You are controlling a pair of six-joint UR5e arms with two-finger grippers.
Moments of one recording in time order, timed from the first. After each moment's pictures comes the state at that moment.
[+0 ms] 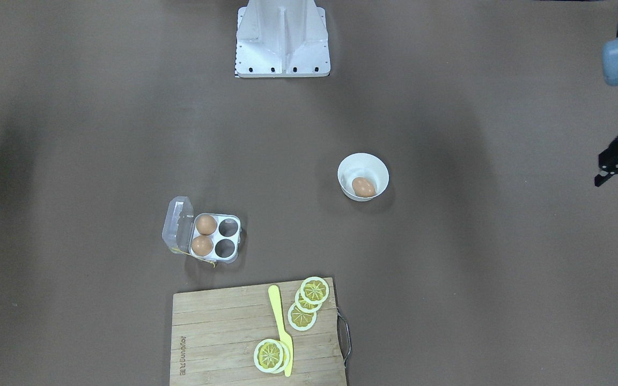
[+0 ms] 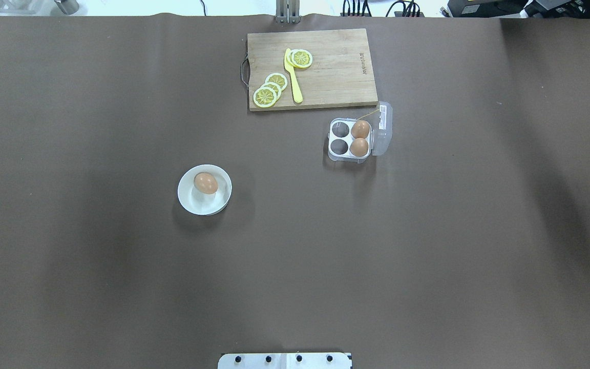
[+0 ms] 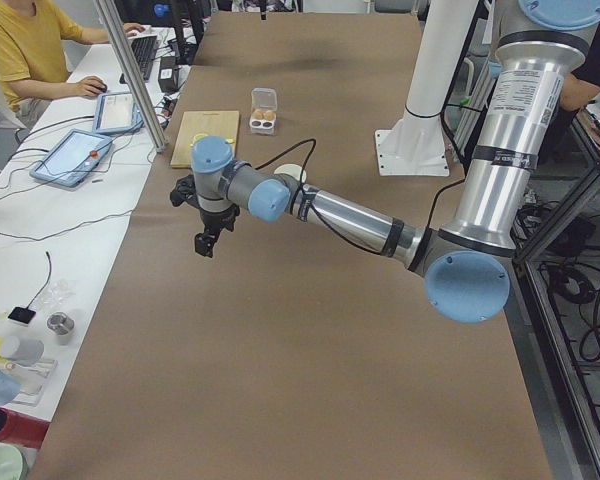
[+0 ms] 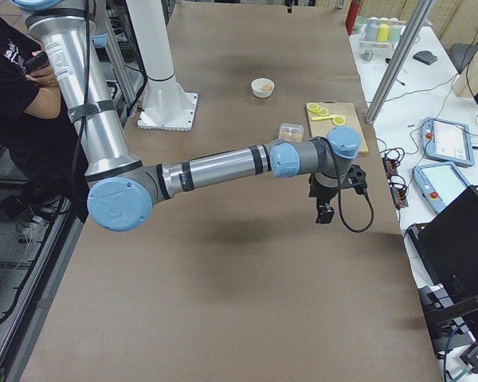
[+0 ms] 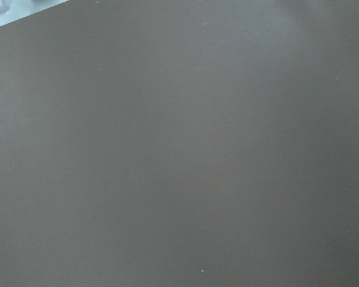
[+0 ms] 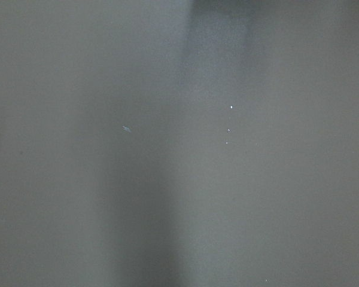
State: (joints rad) left arm -1.26 -1.80 -1.74 -1.68 -2.26 -0.09; right arm 1.43 -1.26 1.52 -1.65 2.35 0.07
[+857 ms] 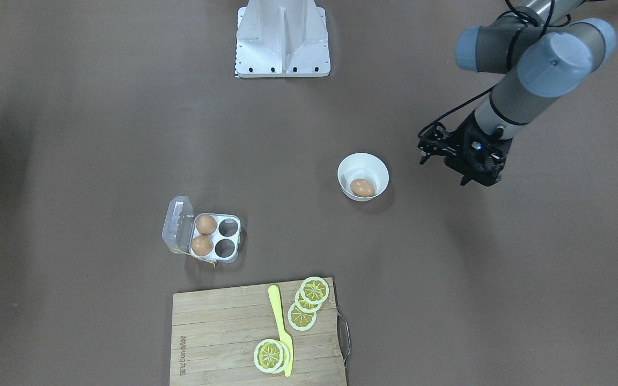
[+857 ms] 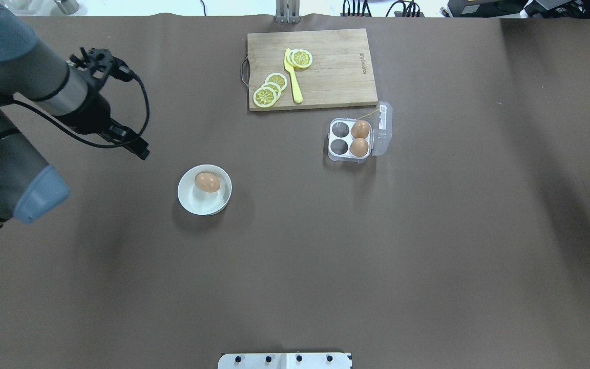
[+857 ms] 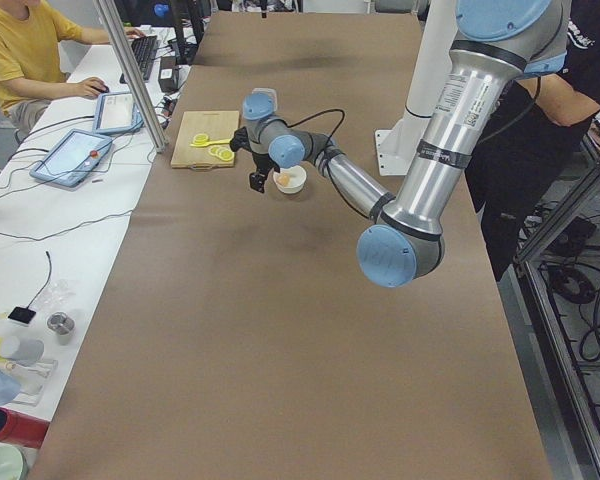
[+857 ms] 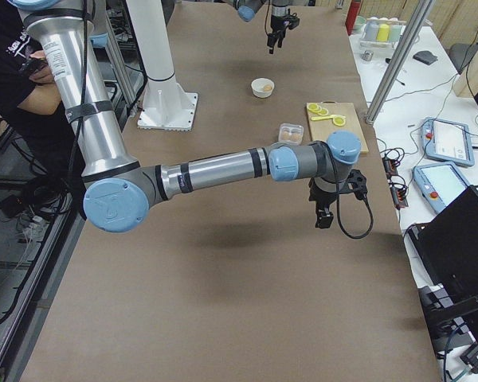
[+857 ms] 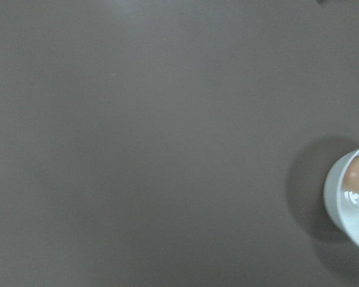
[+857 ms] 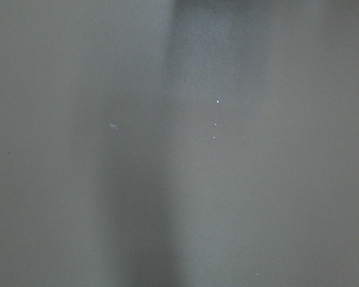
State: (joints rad) left arm -0.86 -1.98 -1.79 -1.68 -2.23 -0.48; right arm 1.44 -1.28 1.51 -1.65 2.35 0.07
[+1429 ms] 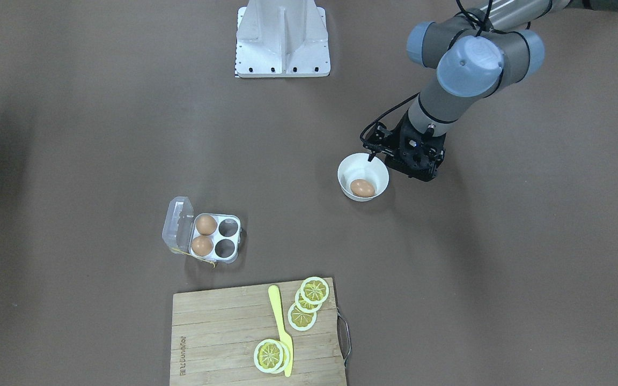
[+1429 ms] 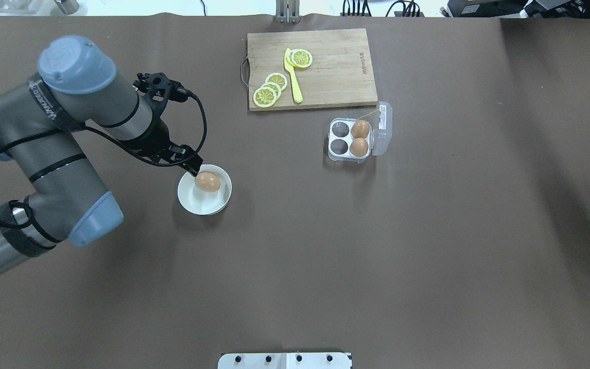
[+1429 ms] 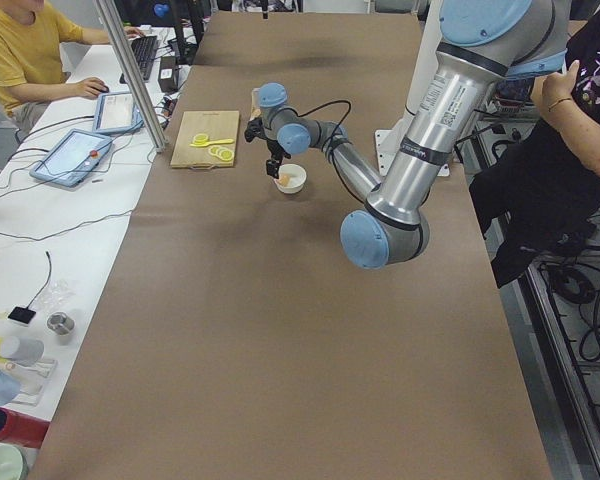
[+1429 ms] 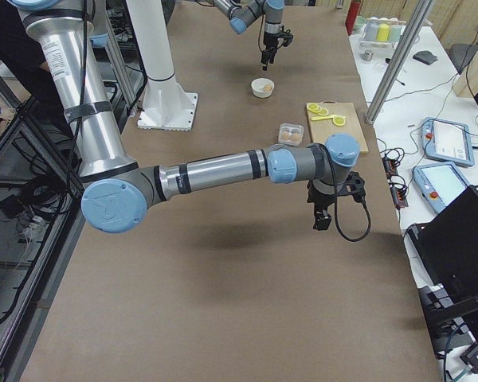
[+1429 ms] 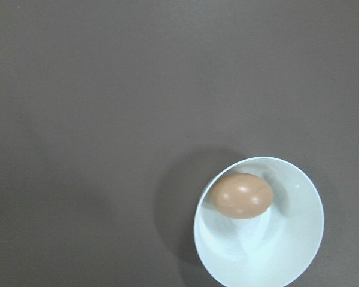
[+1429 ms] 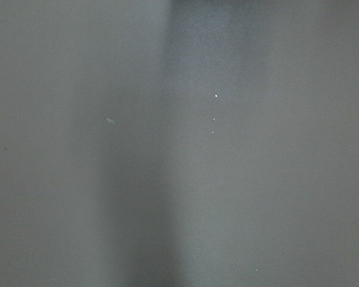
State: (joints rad) left arm -0.74 -2.08 -1.74 -1.68 -2.13 -0.70; right arm 1.44 -1.28 1.51 -1.65 2.35 0.07
